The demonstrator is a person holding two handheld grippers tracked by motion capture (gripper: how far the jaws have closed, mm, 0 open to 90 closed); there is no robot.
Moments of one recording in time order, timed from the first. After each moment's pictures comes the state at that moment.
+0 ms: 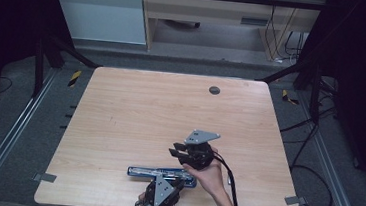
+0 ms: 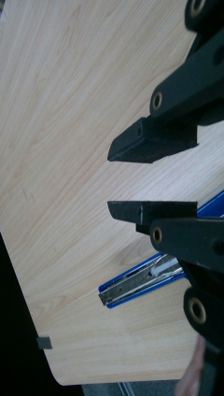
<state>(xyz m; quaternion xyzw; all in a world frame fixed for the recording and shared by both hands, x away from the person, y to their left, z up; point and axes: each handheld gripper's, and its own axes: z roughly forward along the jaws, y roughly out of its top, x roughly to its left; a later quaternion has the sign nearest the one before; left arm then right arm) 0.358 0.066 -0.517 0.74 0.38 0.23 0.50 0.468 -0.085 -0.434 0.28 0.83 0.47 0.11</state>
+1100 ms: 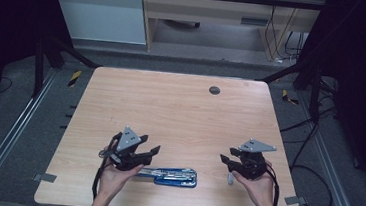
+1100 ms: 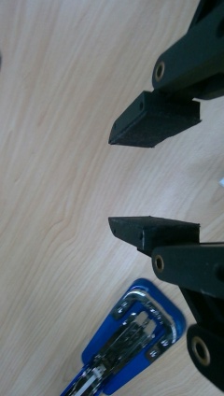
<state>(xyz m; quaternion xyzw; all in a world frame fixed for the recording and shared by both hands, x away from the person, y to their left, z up) 0.440 0.170 -0.419 0.77 0.38 0.21 0.47 0.447 -0.217 -0.442 0.41 0.80 0.40 0.18</state>
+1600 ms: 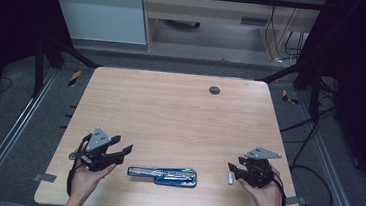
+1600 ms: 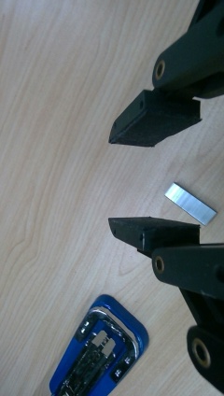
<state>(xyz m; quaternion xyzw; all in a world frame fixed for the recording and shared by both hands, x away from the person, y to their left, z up) 0.428 0.242 -0.440 0.76 0.42 0.24 0.44 0.428 -0.228 -0.450 0.46 0.80 0.35 0.18</state>
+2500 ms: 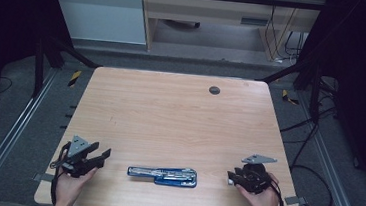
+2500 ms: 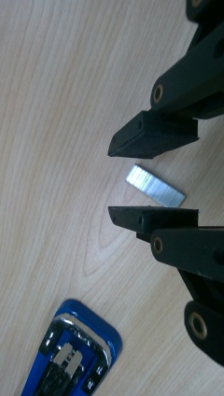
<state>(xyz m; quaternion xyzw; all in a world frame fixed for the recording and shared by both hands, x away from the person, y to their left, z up) 0.424 0.286 -0.469 0.73 0.48 0.26 0.40 0.425 -0.227 -0.474 0.49 0.80 0.33 0.13</state>
